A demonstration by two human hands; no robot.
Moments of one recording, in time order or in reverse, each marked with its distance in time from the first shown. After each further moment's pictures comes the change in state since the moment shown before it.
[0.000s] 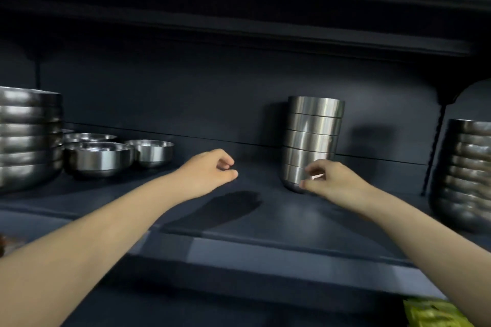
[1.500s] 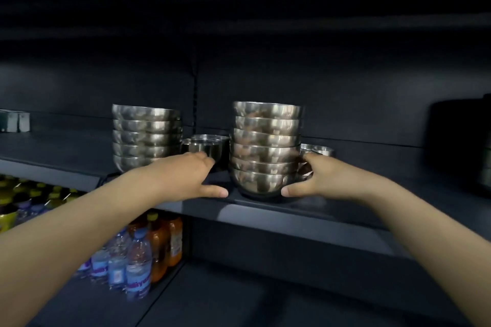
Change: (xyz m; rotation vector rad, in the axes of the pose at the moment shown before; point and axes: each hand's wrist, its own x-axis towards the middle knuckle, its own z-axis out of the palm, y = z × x) left_hand -0.112 -0.255 -0.305 0.949 -0.241 -0.027; right_hand -0.001 -0.339 0.222 0.098 -0.366 -0.315
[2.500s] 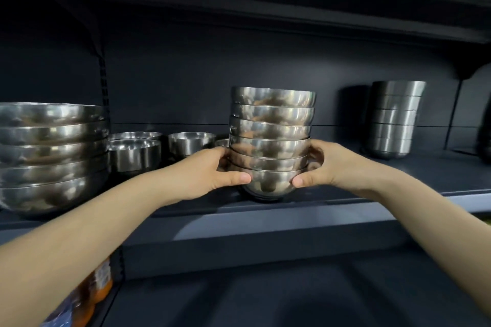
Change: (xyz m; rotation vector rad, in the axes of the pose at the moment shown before) left_hand 0.069 0.036 0.013 -1.145 -0.048 0.539; right_hand -0.049 0.005 -0.012 0.328 0.284 0.261
